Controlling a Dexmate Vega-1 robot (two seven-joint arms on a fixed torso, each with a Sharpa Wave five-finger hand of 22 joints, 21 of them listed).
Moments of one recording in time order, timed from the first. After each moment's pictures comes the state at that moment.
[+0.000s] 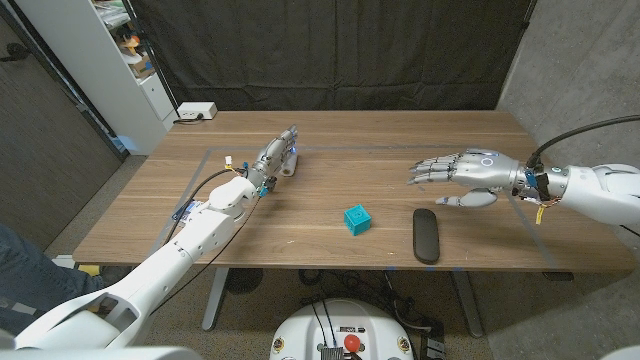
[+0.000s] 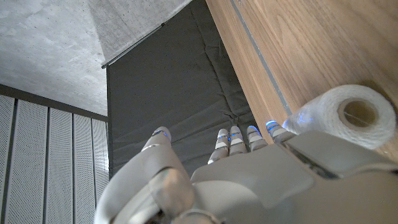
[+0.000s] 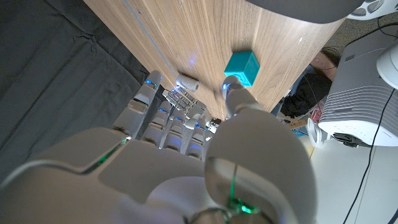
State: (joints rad) left arm 0.82 0.55 0.46 -1.43 -0.58 -0.14 -0.03; left_hand 0.34 0.05 0.27 0.00 0.19 0.01 0.08 0.19 0.17 -0.05 0.05 0.21 0.19 -0.10 0.07 0.19 0.18 -0.14 0.13 0.19 0.18; right arm -1.29 -1.01 0.25 -1.80 -0.90 1.01 -0.10; right_hand 0.83 0.01 0.49 -0.17 0.19 0.20 -0.21 0.20 0.20 0.16 -0.03 0.18 0.20 0.20 0.02 0.20 0.20 0.52 0.09 0.19 0.16
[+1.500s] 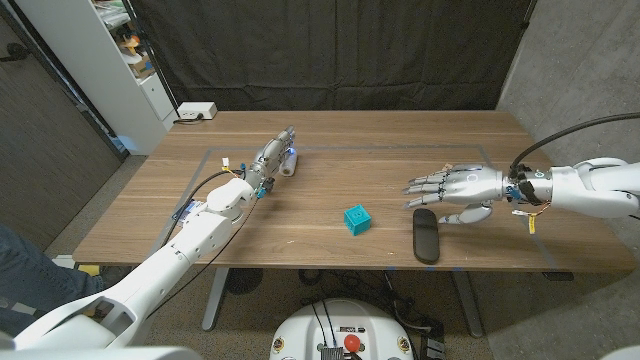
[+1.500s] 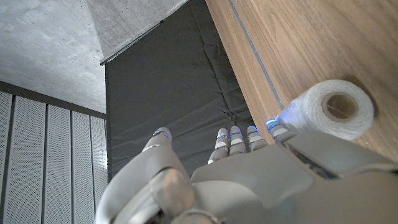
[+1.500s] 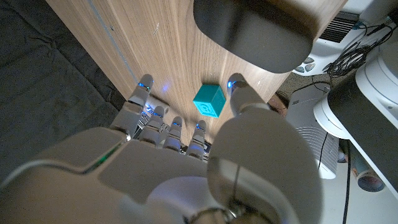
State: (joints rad) left arm 0.84 0.56 0.45 -1.45 -0.59 -0.14 -0.02; left_hand 0.33 0.06 0.27 -0.01 0.19 0.02 0.07 0.19 0.17 -0.05 0.04 0.21 0.19 -0.11 0.07 0.19 0.18 -0.14 0.14 0.19 0.18; right arm -1.30 -1.20 0.14 -1.87 -0.97 0.94 -0.10; right_hand 0.81 -0.05 0.51 -0.16 0.18 0.12 -0.21 0.18 0.20 0.03 0.01 0.18 0.20 0.09 0.12 0.19 0.21 0.41 0.19 0.18 0.17
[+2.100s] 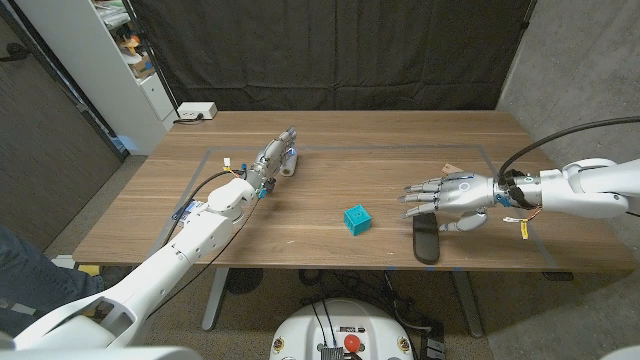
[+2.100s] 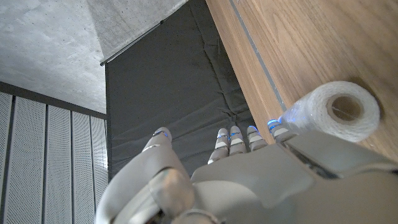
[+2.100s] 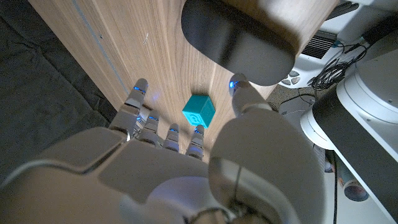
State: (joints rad) left arm 0.84 0.56 0.45 -1.46 -0.58 -0.13 -0.02; left_hand 0.32 0.06 0.27 -0.01 0.19 0.03 0.07 0.19 0.17 -0.05 0.04 0.21 0.19 -0.11 0.07 0.19 0.18 -0.14 0.14 0.19 0.18; right arm -1.27 -1.26 0.06 -1.91 -0.99 0.88 -0.05; right_hand 0.79 -0.07 0.51 -0.15 0.19 0.07 -0.21 0.18 0.20 -0.09 0.02 0.18 0.20 -0.02 0.14 0.18 0.21 0.28 0.22 0.17 0.17
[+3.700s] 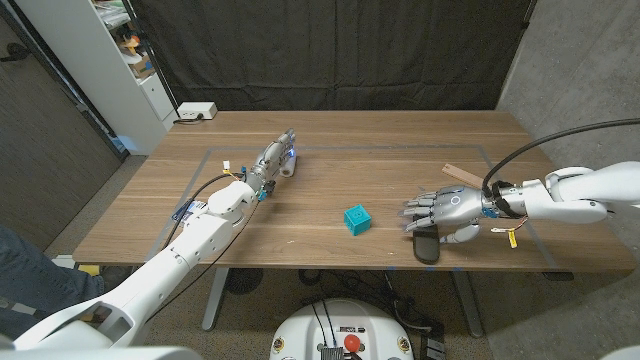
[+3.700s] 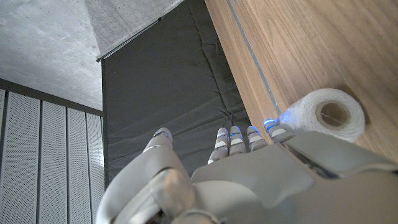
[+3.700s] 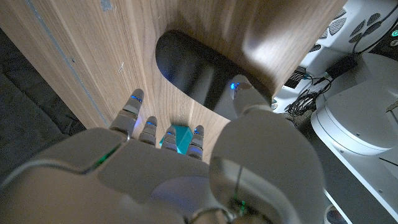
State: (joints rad) left arm 0.86 0.56 0.45 -1.48 -0.60 -0.11 0.00; left_hand 0.32 0.07 0.26 -0.01 0.19 0.04 0.07 0.19 0.17 -0.05 0.04 0.21 0.19 -0.11 0.09 0.19 0.18 -0.15 0.15 0.20 0.18; right arm -1.09 -1.42 -0.29 -1.92 -0.99 0.71 -0.07; right_hand 0.76 -0.09 0.50 -0.15 0.21 0.09 -0.21 0.19 0.20 -0.09 0.04 0.20 0.20 -0.06 0.13 0.19 0.20 0.21 0.21 0.17 0.17
